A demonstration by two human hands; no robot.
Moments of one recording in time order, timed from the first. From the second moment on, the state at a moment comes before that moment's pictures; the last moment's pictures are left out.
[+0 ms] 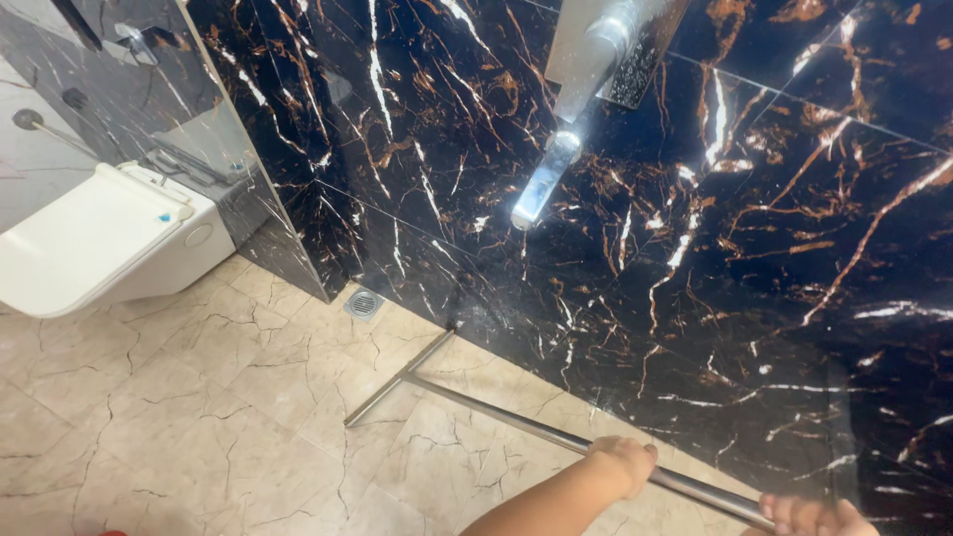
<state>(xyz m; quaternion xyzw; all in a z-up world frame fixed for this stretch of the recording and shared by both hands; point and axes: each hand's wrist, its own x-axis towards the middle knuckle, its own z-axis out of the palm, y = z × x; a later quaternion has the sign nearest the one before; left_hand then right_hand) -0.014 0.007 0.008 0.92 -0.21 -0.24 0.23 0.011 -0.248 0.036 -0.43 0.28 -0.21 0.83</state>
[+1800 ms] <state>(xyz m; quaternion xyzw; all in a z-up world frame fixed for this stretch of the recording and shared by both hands) -0.164 0.626 0.287 0.83 -0.05 0.09 0.54 -0.140 0.498 0.427 -0.55 -0.52 -0.09 0.65</state>
